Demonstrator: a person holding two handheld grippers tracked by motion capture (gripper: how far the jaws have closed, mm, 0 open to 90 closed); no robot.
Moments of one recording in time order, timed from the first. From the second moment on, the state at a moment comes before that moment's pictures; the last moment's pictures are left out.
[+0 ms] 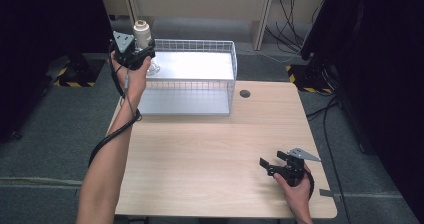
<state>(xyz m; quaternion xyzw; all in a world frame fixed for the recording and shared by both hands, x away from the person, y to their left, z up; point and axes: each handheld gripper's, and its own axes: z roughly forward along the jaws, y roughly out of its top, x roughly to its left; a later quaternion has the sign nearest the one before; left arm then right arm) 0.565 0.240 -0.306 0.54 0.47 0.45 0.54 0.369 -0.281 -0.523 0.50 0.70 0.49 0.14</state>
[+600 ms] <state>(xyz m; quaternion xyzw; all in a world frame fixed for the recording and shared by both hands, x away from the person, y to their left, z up) 0.539 0.238 -0.309 0.56 0.45 0.45 0.53 0.369 -0.281 -0.523 0.50 0.70 0.49 0.14</state>
